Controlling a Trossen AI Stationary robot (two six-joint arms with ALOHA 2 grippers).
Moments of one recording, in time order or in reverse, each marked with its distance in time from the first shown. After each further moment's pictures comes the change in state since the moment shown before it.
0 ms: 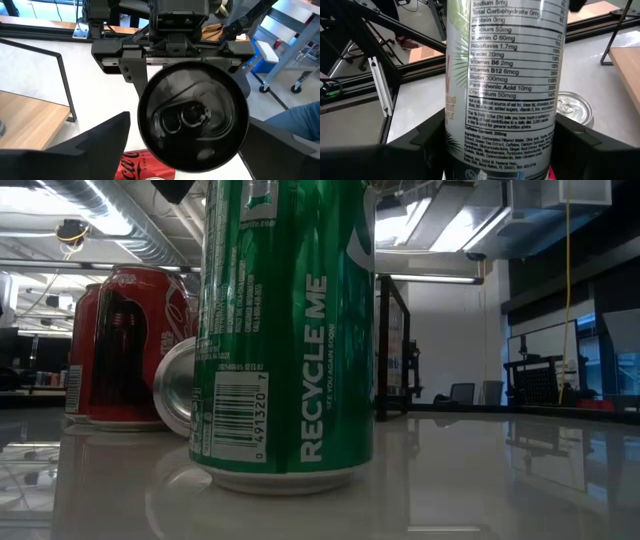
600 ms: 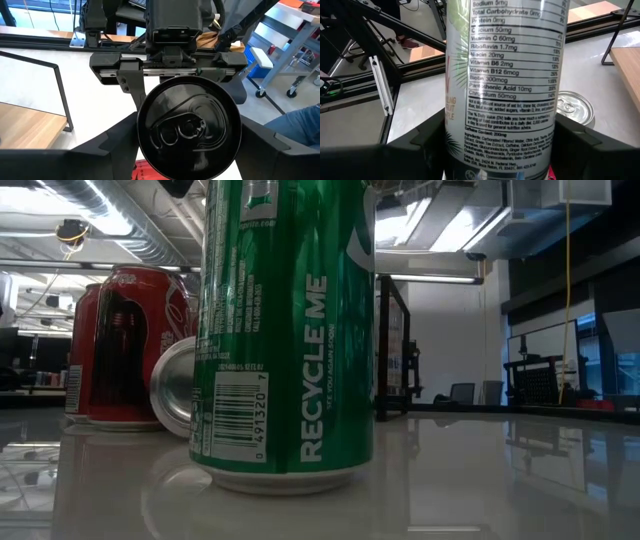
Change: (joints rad) left arm 0.000 0.000 0.000 0.042 0.017 0.008; right arm 0.000 0.000 0.000 -0.002 0.000 -0.002
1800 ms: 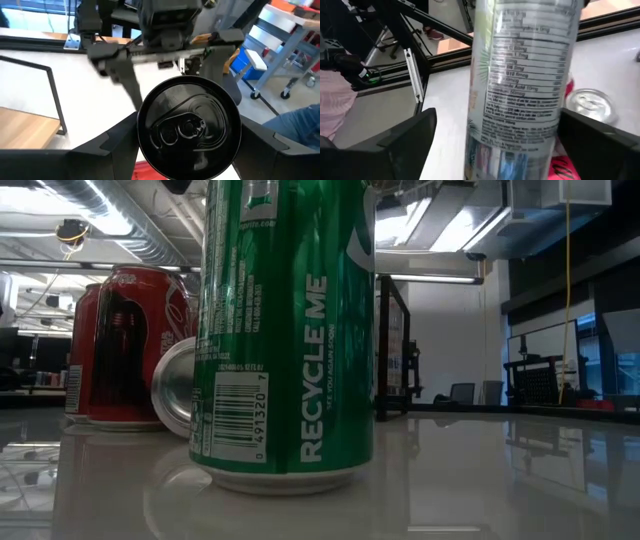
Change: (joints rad) left arm -0.001 0.000 0.000 0.016 0.010 -0.011; right arm 0.008 -0.065 0.001 -0.068 -0.167 0.002
